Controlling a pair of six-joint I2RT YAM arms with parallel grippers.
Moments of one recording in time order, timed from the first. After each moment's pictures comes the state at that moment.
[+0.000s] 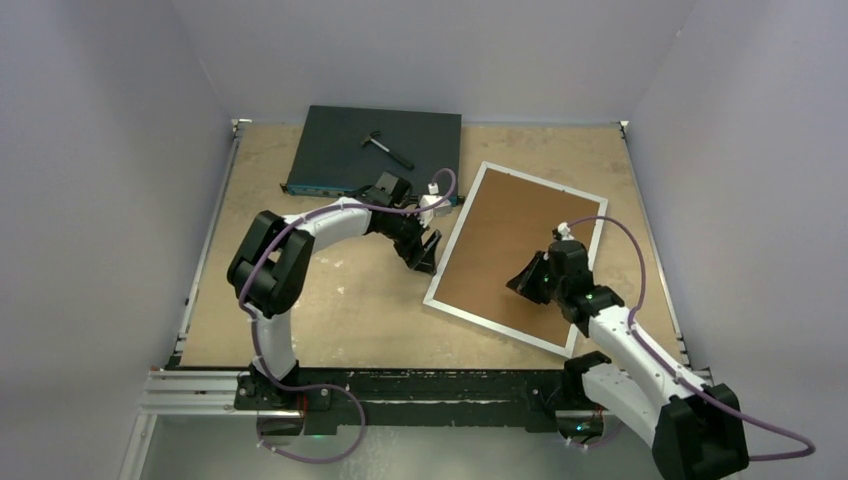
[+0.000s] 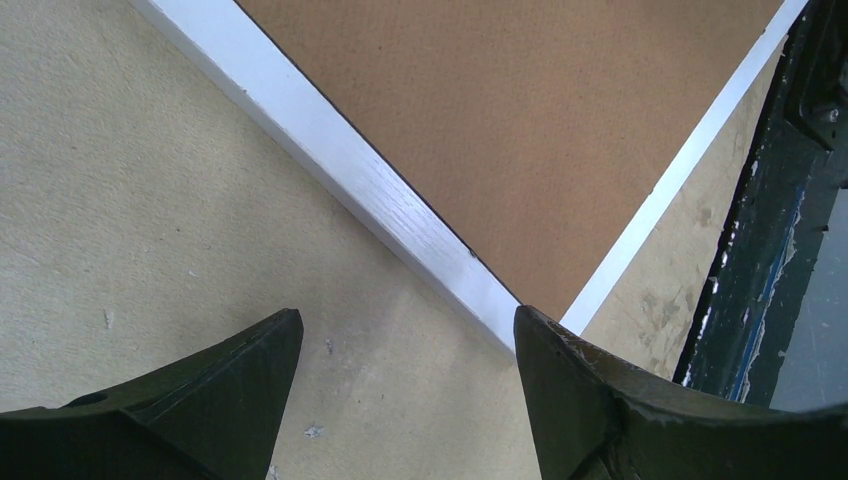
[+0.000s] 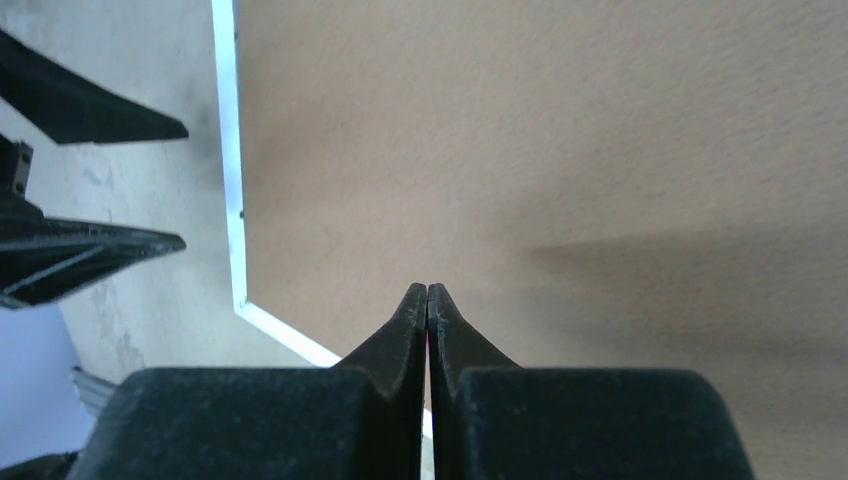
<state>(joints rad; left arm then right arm) -0.55 1.91 1.27 -0.43 0.71 0.27 0.29 0.91 0.43 -0.30 -0.13 0.77</state>
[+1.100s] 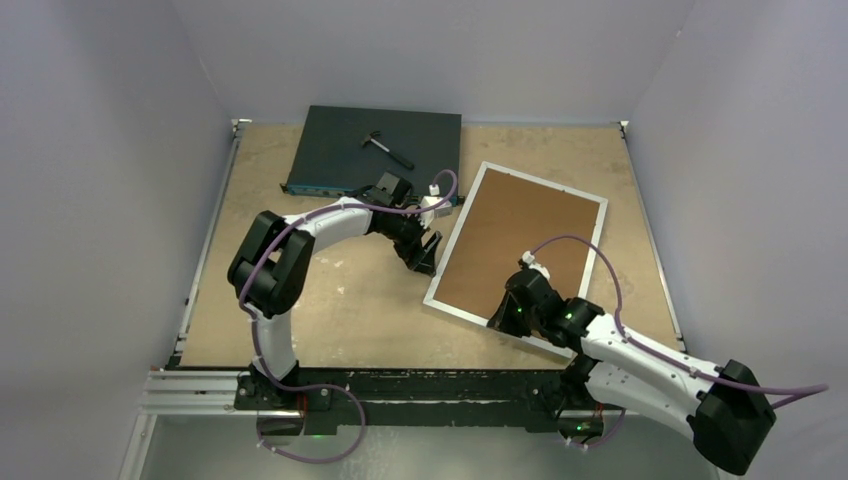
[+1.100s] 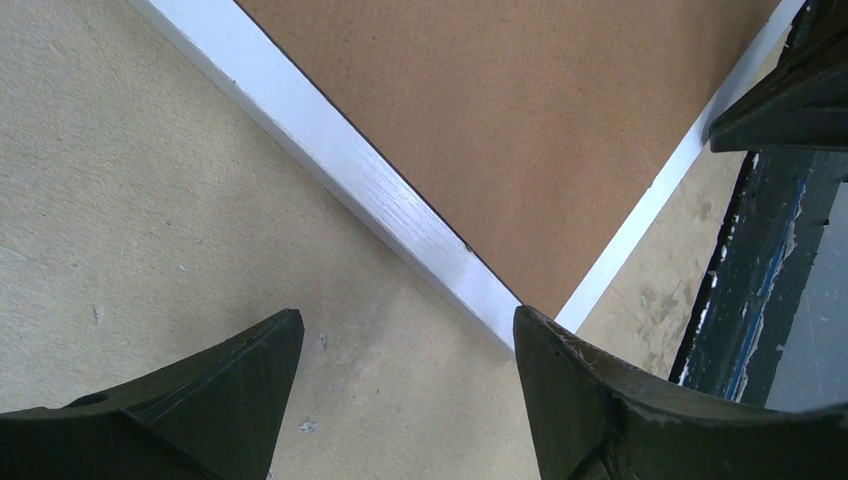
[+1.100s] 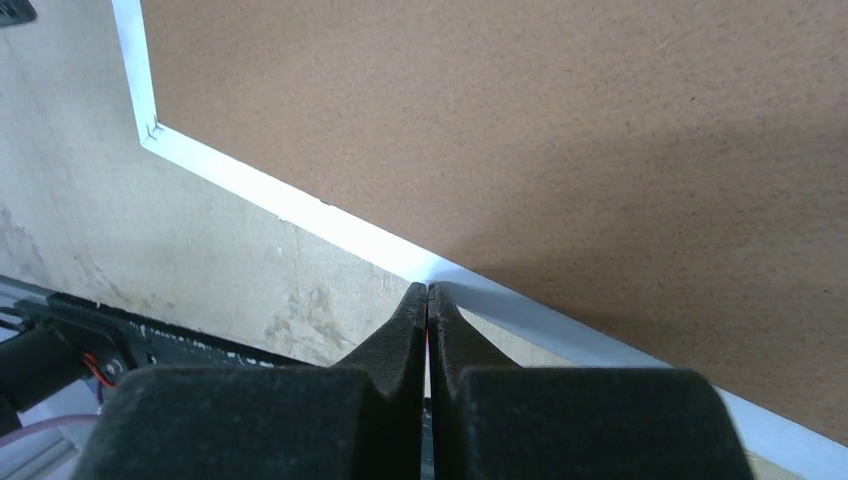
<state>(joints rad) -0.55 1.91 1.27 -0.45 0.70 0.27 0.77 0.87 0.40 -0.49 0.04 1.01</state>
